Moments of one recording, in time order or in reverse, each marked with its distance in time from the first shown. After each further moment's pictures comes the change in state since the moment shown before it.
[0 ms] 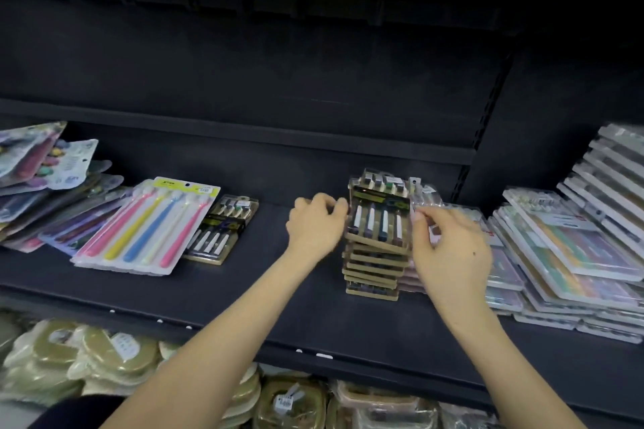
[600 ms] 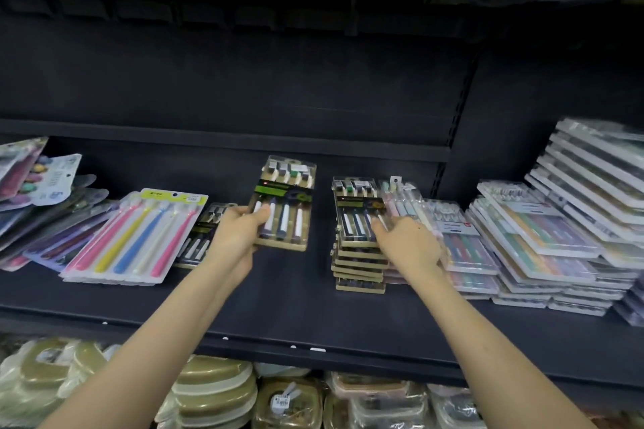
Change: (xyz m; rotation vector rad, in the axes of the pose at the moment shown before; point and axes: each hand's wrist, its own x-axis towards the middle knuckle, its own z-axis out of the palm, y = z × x) left_hand -0.011 -0.038 -0.061 -0.792 0.043 -0.269; right_hand 0.018 0.015 0.044 -0.250 -0.528 0.380
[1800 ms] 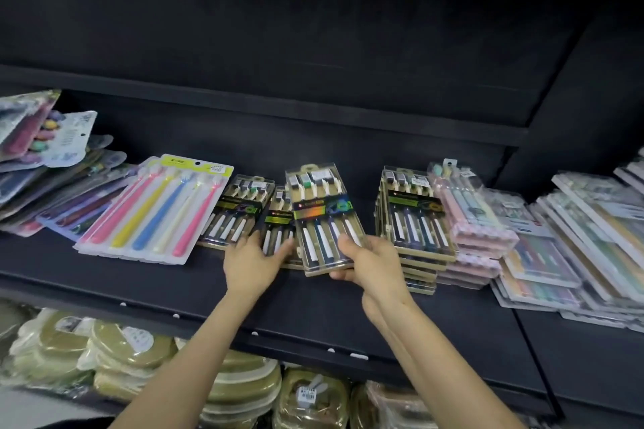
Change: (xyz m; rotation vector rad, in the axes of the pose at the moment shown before) left_hand 0.060 -0.108 -0.061 1.099 0.158 0.156; right_hand -0.049 -0.076 0.084 1.198 -0.392 0.242
